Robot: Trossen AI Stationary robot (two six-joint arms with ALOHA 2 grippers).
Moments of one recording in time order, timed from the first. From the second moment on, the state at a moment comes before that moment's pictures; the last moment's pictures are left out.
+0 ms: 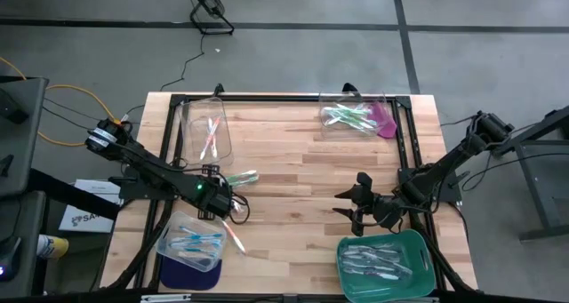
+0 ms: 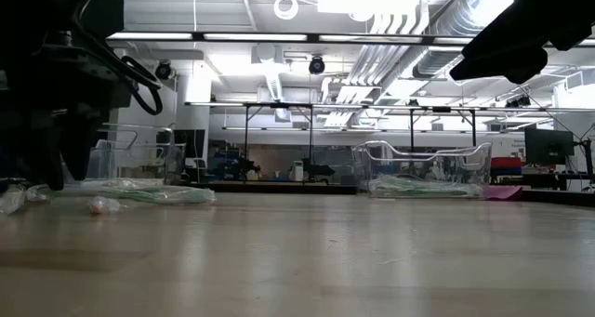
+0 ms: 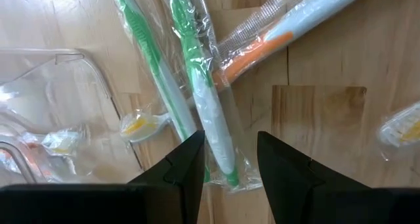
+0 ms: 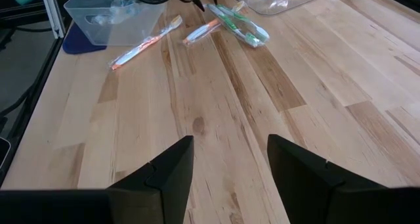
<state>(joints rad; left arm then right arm) -0.44 1.42 0.74 -0.91 -0.36 -0.38 0.64 1.18 0.56 -0.02 0.67 0.61</state>
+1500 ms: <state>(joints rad) -0.44 1.42 0.64 -0.82 -0.37 -0.40 0.64 1.18 0.56 -0.02 0.67 0.61</state>
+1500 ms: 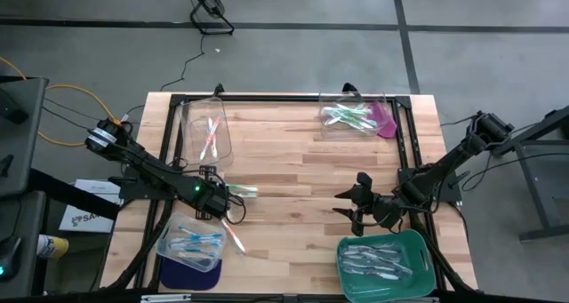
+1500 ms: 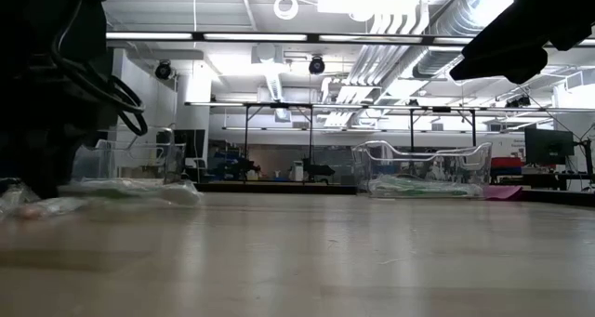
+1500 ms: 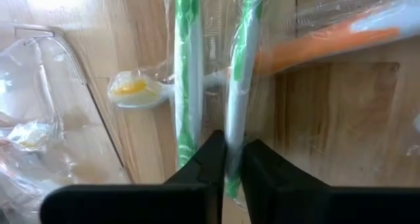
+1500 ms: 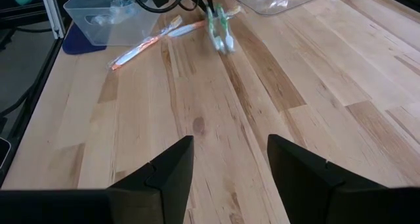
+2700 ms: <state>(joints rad) -0.31 1.42 1.04 -0.71 -0.72 0.05 0.55 1.28 0.56 0.23 0.65 0.47</state>
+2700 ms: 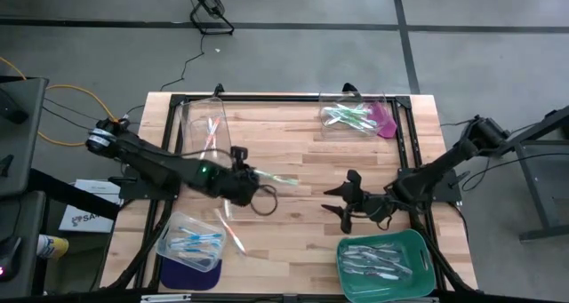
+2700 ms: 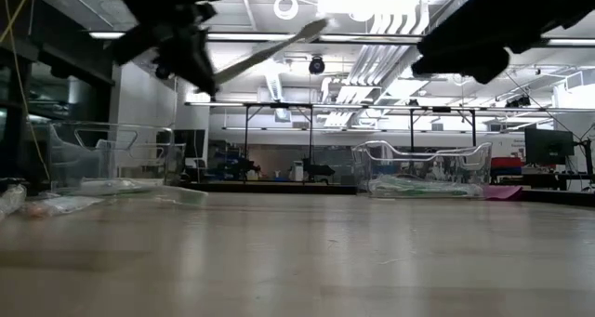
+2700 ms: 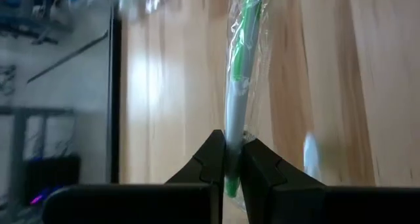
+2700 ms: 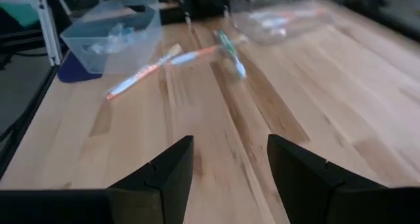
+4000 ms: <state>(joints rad) -0.09 1.46 0.86 0.03 -0.16 0.44 0.35 1.68 0.56 1.14 0.50 -0.05</state>
